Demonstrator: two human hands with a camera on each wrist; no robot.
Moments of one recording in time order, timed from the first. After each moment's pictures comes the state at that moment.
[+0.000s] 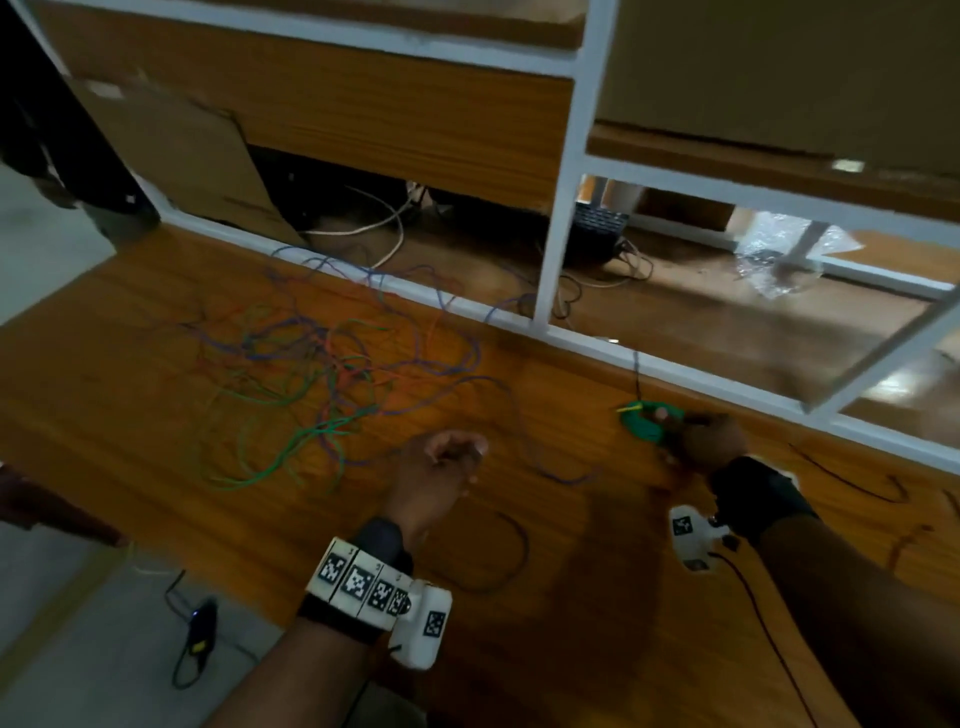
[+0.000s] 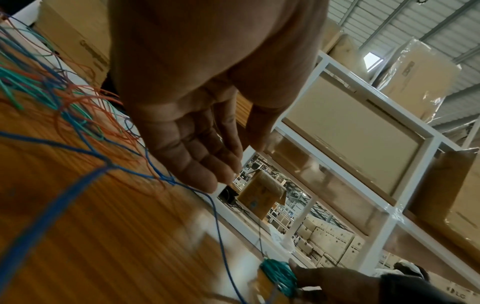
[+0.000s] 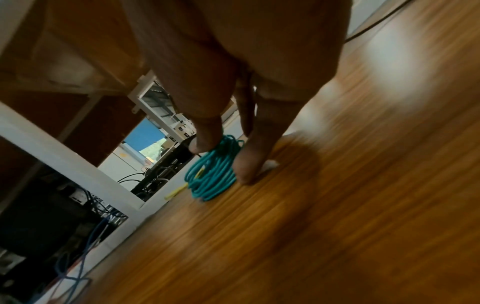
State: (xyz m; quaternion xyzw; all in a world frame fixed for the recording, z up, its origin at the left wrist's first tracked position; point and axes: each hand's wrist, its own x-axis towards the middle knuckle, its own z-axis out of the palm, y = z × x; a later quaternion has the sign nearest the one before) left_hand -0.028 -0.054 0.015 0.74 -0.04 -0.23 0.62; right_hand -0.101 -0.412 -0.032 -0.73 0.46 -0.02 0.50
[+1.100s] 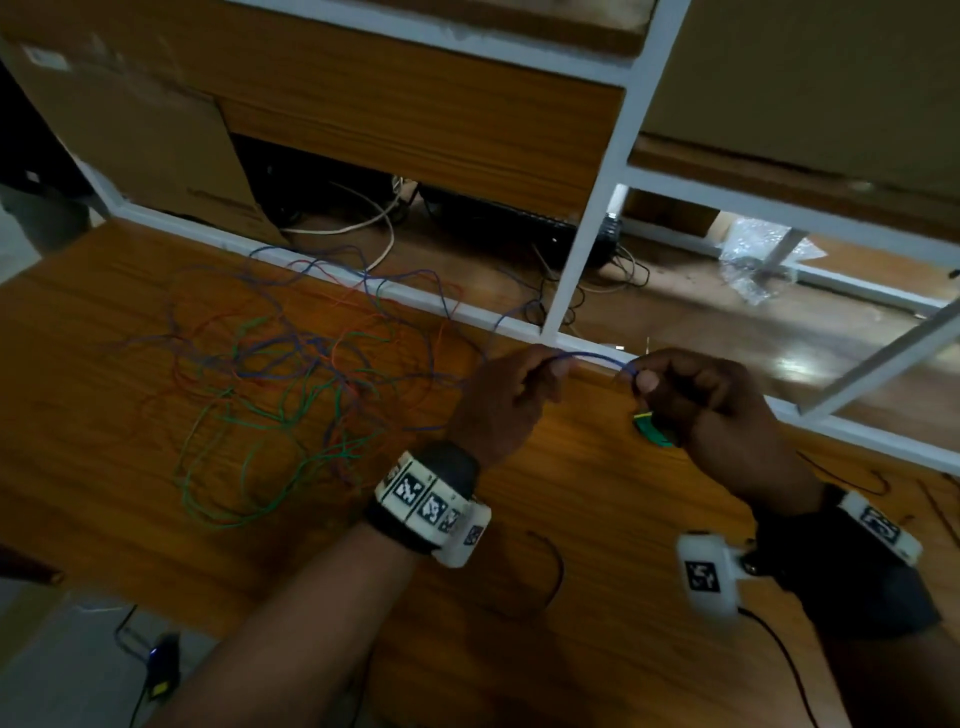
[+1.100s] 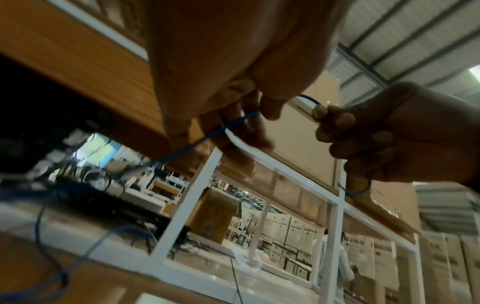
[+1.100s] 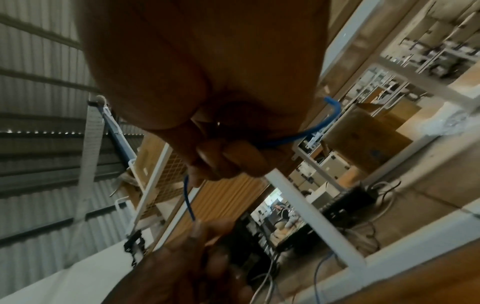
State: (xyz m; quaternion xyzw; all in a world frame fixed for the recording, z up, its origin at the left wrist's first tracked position) left_hand 0.049 -0.081 0.075 0.73 -0.39 -0.11 0.55; right_hand -0.089 -0.250 0.133 -0.85 0.12 -0.15 0.50
